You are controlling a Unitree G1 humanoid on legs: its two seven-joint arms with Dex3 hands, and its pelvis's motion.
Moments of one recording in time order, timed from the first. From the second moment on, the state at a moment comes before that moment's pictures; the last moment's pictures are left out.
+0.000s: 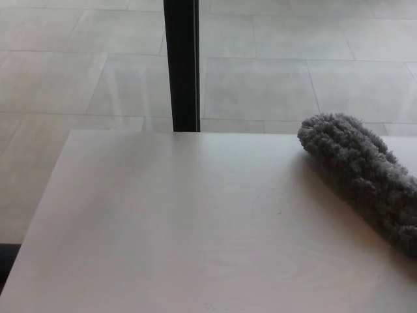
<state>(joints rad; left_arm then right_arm) -0.02 0.64 0.45 1.27 -0.18 -0.09 -0.40 -0.69 -0.61 0.23 1.06 -0.53 0.02 -0.43</state>
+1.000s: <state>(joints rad) -0.03 0.64 0.44 1.27 -0.18 -0.09 -0.42 -0.70 -0.54 0.40 1.11 -0.56 0.13 -0.22</state>
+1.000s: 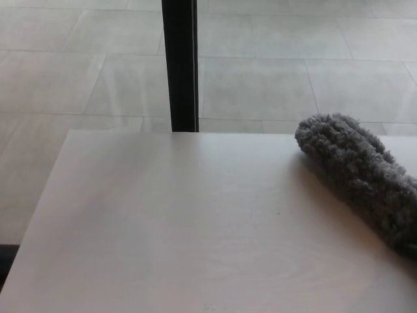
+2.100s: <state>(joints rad) -0.06 0.65 0.43 1.27 -0.18 -0.09 -0.42 -0.65 -0.55 0.80 1.01 -0.78 -0.10 -0.73</state>
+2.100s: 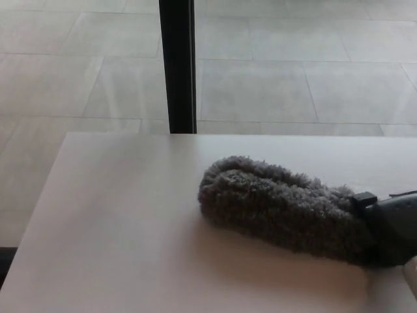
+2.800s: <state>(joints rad) -0.08 0.68 0.42 1.27 -0.18 -0.10 -0.42 -0.46 -0.64 0.93 0.43 -0.99 -0.16 -0.69</state>
